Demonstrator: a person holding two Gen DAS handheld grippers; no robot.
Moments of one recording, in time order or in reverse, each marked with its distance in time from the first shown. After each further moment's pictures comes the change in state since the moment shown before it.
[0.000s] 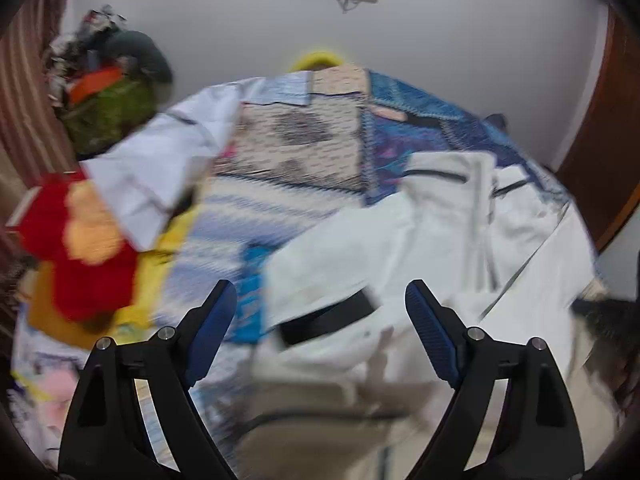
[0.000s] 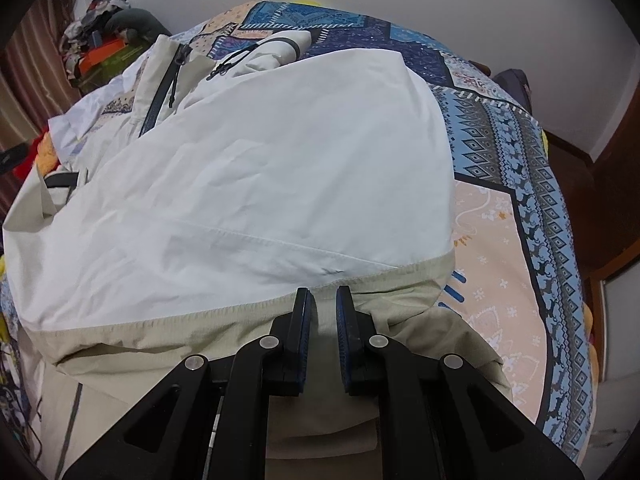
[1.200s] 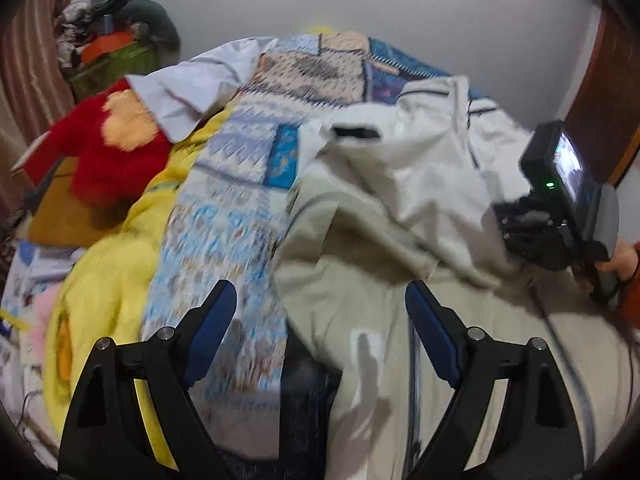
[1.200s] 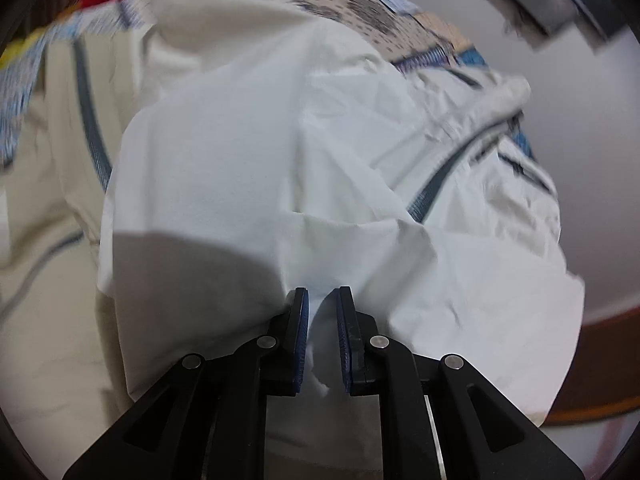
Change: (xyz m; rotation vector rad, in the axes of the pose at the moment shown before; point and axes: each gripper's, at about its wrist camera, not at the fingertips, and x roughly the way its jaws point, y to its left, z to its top) left arm -0.045 0.036 -0.128 -0.039 0.039 -0.100; right arm 0.042 0.233 -0.003 -0.628 0.067 -0.183
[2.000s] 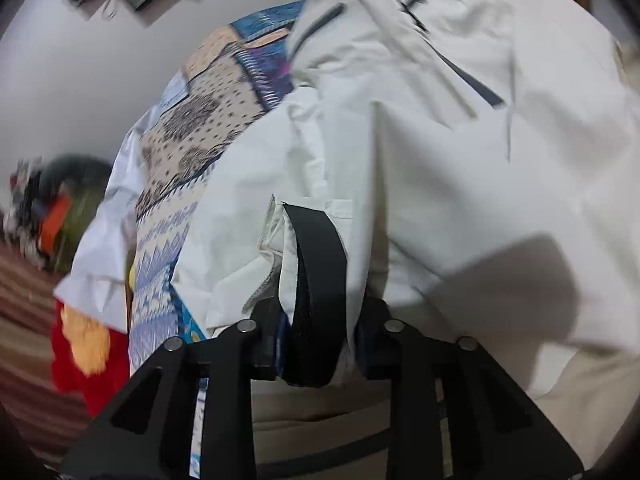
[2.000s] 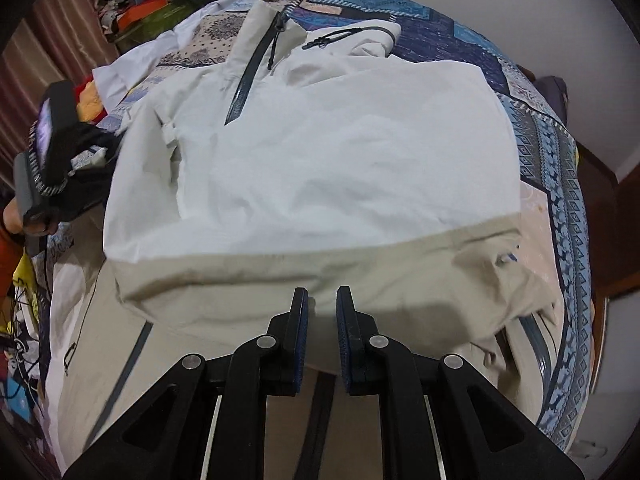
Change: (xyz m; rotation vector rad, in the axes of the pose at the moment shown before) left arm 0.162 -0.116 0.077 0.615 0.102 0.197; right arm -0.050 -0.145 -0.124 0.474 0.002 0.283
